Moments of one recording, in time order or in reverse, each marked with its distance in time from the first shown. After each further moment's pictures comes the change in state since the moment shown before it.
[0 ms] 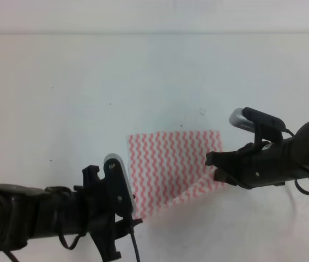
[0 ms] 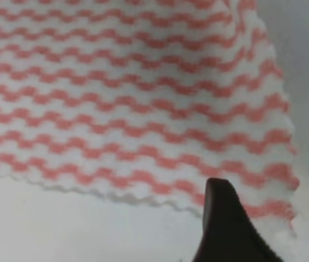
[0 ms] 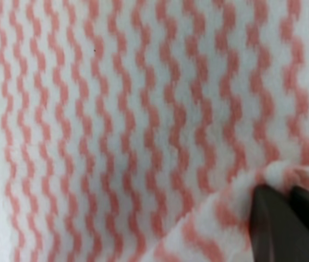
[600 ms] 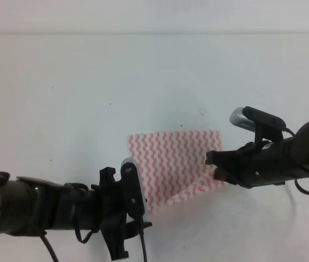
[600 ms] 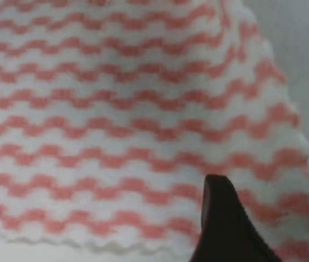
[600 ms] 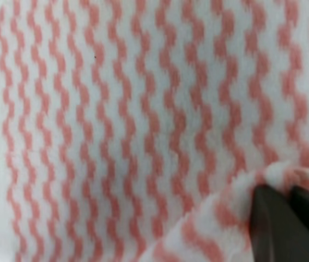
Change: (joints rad) left arm -0.001 0.152 -0.060 -0.004 0.009 0.079; right arm 0.000 -0.001 0.000 0.004 -0.007 -0.001
